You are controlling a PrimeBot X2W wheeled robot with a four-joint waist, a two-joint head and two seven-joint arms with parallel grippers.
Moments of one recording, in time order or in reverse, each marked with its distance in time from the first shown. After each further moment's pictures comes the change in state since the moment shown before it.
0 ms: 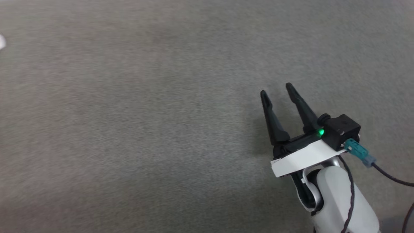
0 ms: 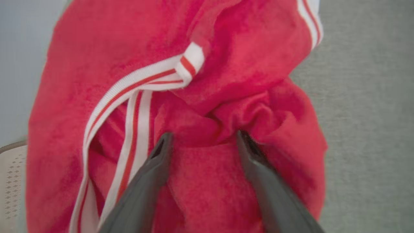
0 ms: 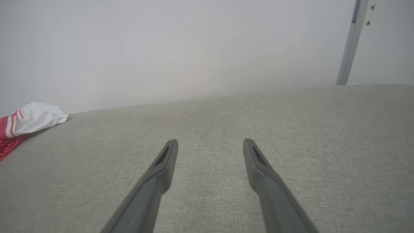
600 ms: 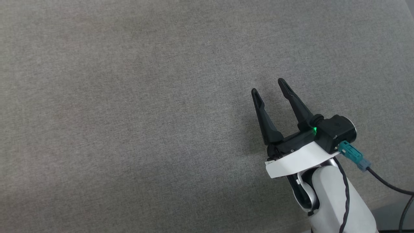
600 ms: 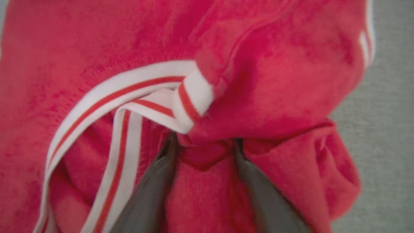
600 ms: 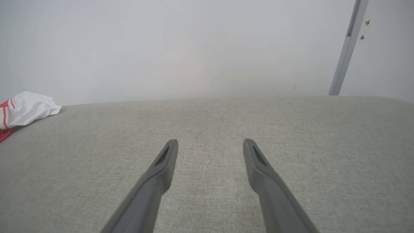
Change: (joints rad) left arm -0.083 0.000 -0.077 0.137 -0.086 0.000 0.062; right arm 0.000 0.001 0.030 -0.058 -0.065 0.000 0.000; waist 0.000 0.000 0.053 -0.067
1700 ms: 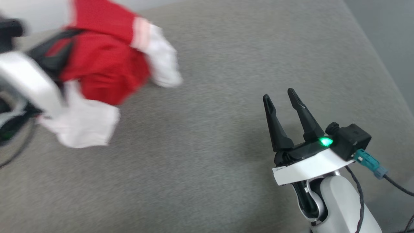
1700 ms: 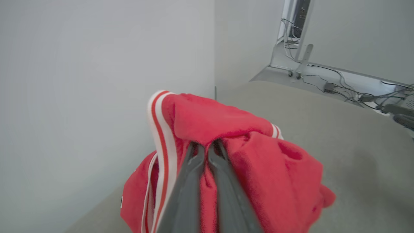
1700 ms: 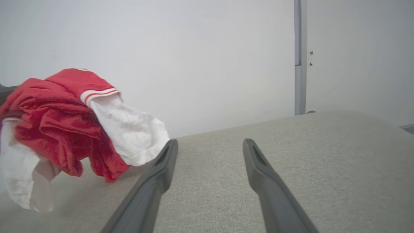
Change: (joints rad) left arm -0.399 -0.113 -0.359 -0.699 0.222 0.000 -0.245; right arm 0.069 0.000 -0.022 -0.040 0.154 0.000 0.000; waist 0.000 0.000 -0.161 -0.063
